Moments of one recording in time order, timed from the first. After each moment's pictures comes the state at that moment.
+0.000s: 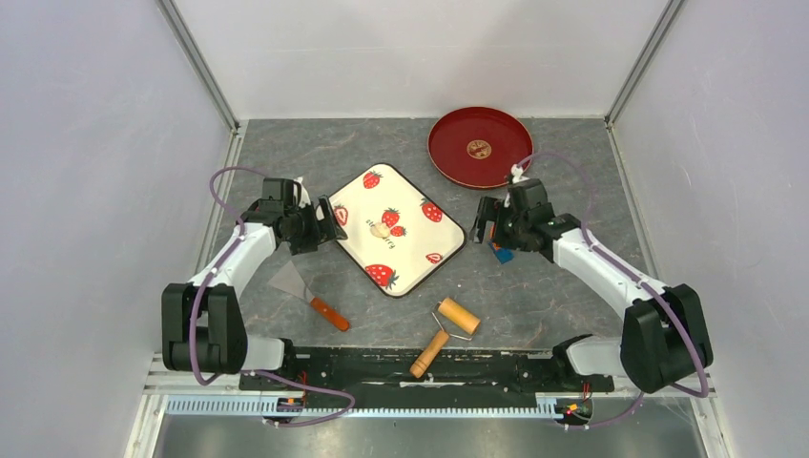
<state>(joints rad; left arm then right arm) -0.06 1.36 0.85 -0.49 0.30 -0.39 0.35 1.31 0.85 -0.39 -0.08 0.49</state>
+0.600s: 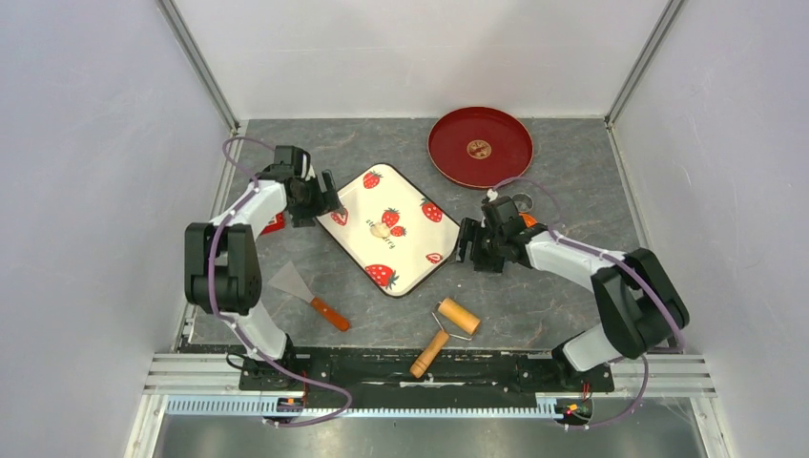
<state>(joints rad) -0.06 1.69 1.14 -0.53 0.20 -0.38 0.48 1.48 0.74 -0.23 -0.19 0.68</state>
